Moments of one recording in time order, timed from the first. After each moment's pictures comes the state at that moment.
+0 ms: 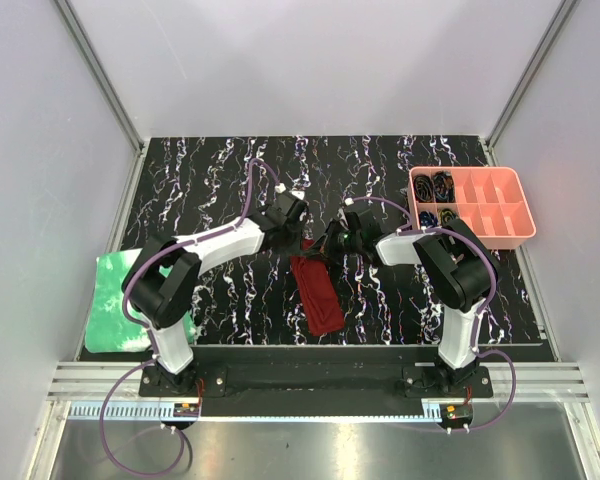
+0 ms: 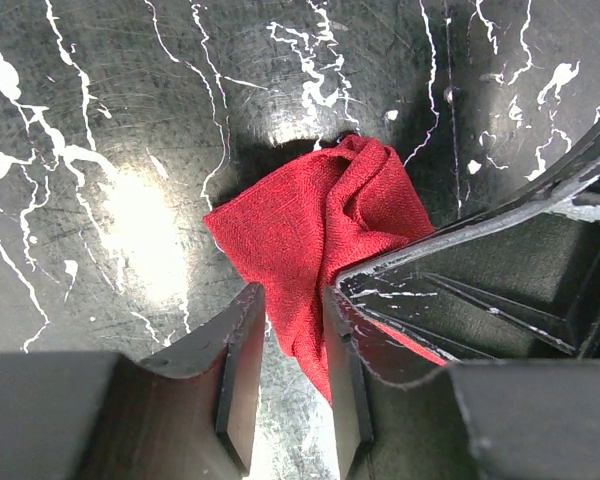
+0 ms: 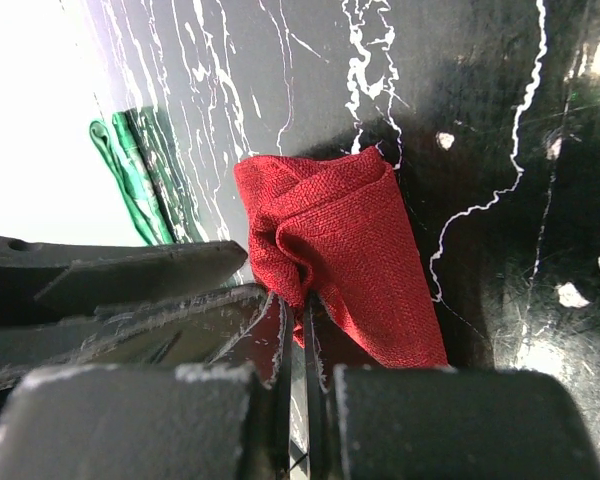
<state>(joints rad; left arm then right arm) -0.67 1.79 1.19 -0.41 -0.08 -0.49 0.54 1.92 0.93 0.32 -0.47 1.06</state>
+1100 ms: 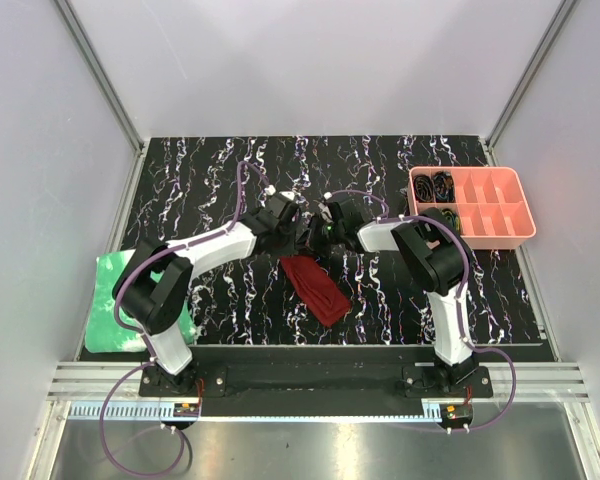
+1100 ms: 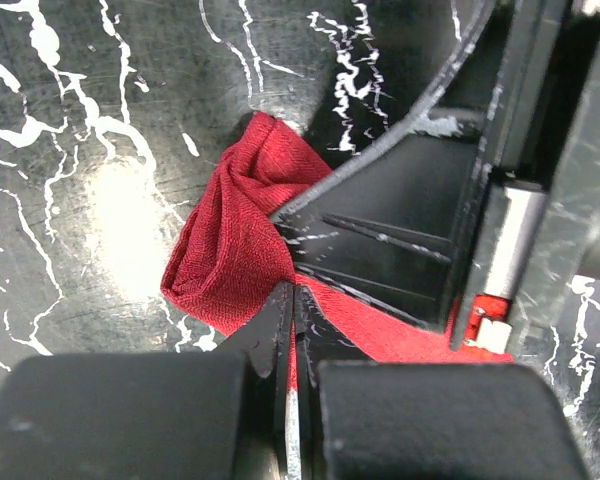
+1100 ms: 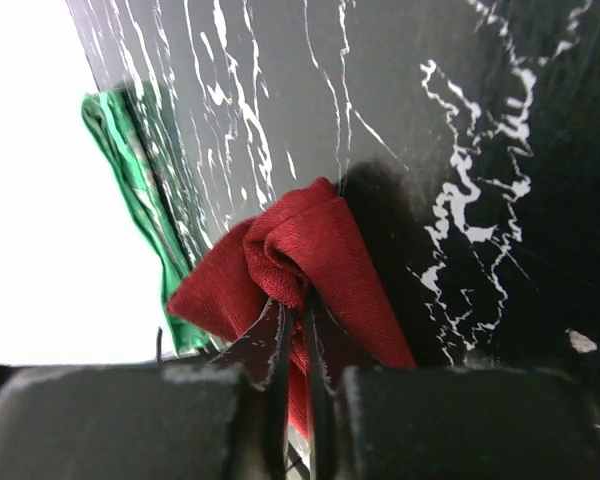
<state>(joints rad) -0.65 1.73 1.12 -0.37 -0.09 -0.54 0.57 2.13 1.17 0.25 -0.58 1.02</state>
